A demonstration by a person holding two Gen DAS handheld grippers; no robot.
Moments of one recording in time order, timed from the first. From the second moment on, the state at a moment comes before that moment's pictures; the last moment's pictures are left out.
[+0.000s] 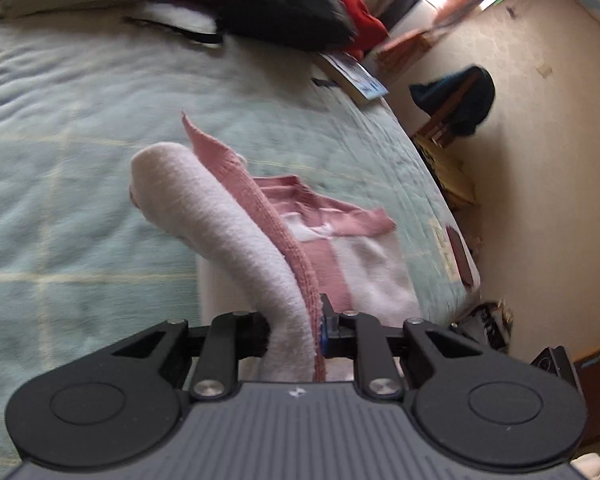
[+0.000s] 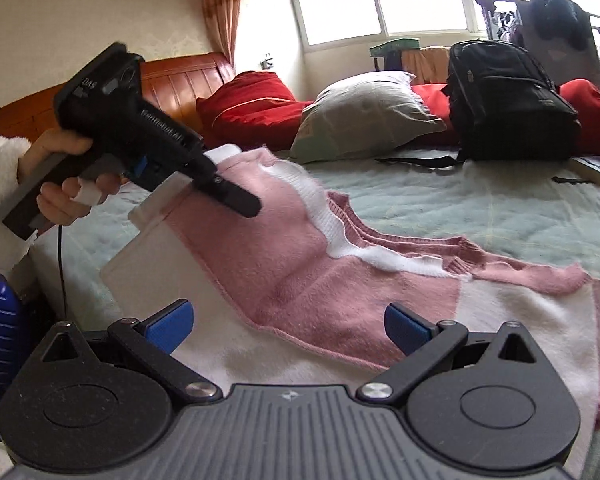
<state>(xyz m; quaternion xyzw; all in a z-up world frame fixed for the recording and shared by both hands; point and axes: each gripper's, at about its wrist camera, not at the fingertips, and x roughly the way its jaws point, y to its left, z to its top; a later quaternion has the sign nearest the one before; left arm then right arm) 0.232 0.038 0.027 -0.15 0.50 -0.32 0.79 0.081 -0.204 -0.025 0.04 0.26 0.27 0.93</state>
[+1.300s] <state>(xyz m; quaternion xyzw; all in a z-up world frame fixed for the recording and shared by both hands) 0.217 -0.086 0.015 -0.09 0.53 -0.35 0.77 0.091 -0.319 -0.102 0.32 0.36 0.27 0.83</state>
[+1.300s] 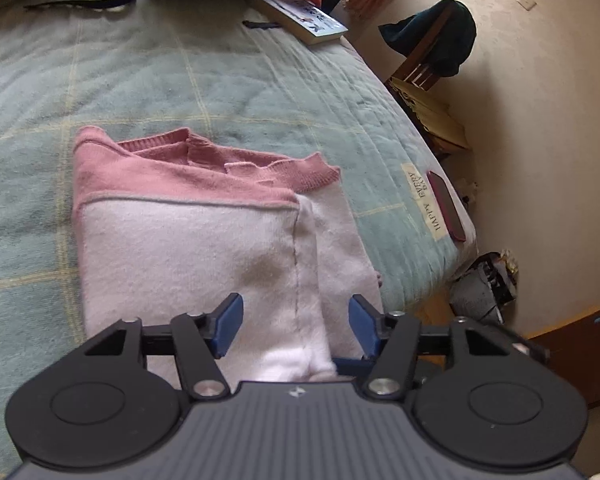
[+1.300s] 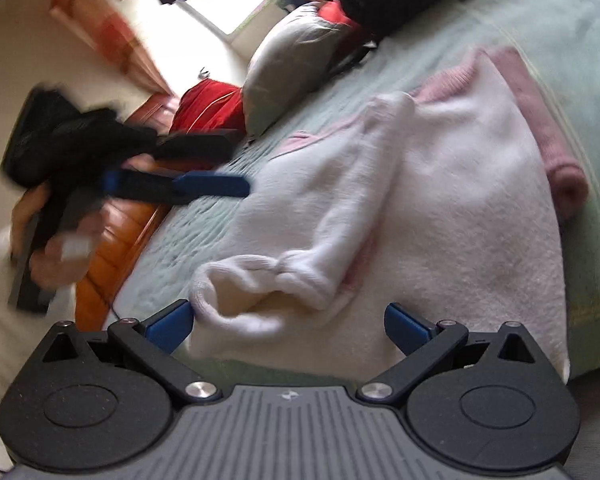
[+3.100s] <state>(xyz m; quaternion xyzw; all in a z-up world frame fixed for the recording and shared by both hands) 0.145 -0.001 -0.004 -0.06 0.47 -0.29 0.83 0.133 -0.332 -0.133 0.52 0.40 0.27 0.70</state>
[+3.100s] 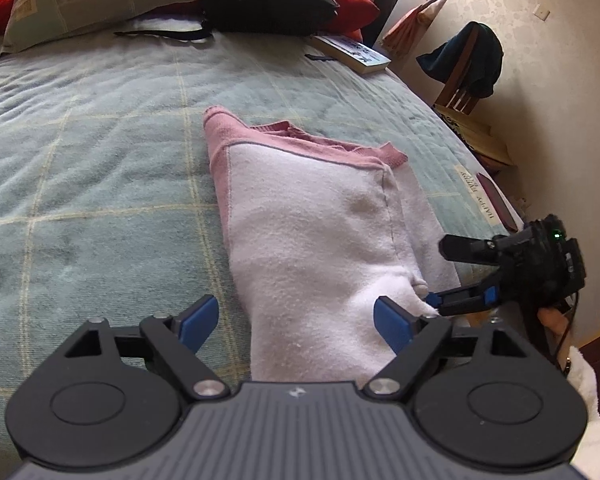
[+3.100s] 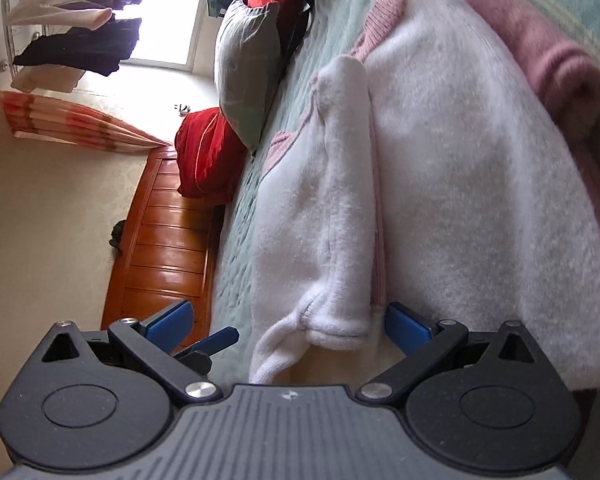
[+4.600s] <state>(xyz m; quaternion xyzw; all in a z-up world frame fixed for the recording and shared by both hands) 0.134 0.001 0.000 -0.06 0.45 -0.32 0.83 0.167 -0.334 -0.153 0.50 0.34 0.27 0.75</state>
